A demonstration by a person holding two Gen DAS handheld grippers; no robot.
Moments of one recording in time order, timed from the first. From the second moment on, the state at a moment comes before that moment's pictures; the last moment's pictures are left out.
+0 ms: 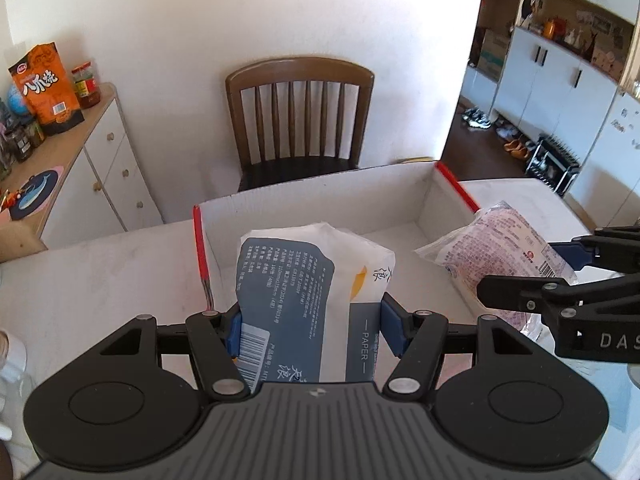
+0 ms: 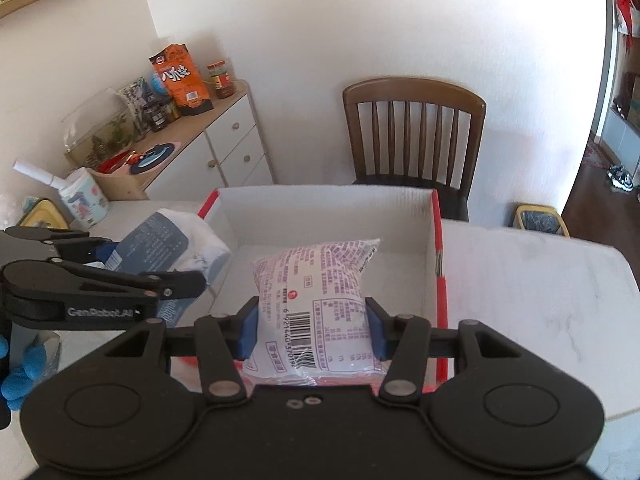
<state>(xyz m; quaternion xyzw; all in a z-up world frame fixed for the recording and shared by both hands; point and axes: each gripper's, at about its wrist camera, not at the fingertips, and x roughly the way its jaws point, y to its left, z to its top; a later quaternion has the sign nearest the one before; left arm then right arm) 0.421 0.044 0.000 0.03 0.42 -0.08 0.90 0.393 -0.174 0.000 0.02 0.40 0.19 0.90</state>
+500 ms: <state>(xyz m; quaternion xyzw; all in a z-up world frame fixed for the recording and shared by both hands) 0.485 0.034 -0.056 0.04 0.49 -0.07 0.87 0.445 -0.160 -0.065 0.01 0.45 0.17 0.88</state>
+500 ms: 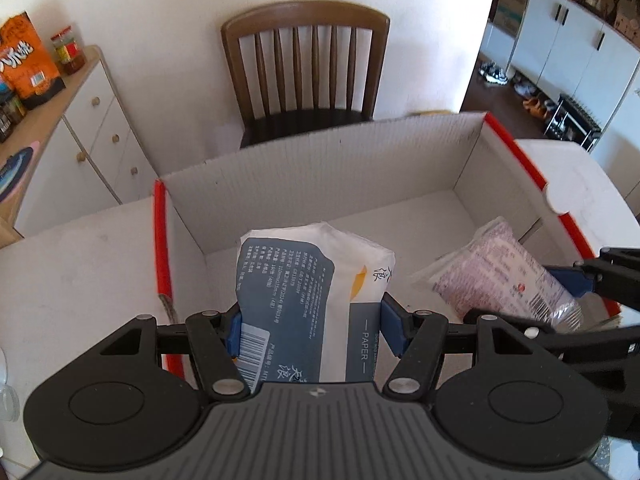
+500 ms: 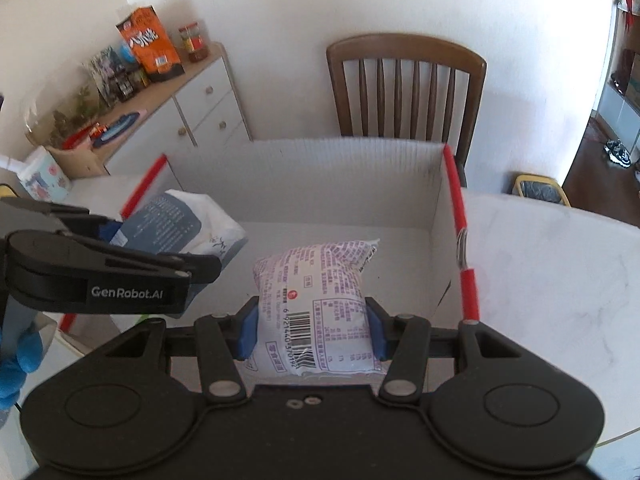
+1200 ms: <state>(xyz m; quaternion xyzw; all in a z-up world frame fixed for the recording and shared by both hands) 0.500 0.023 -0.083 0.08 0.52 -0.06 0.85 0.454 -0.139 -0.103 -0.06 0.48 0.17 0.86</state>
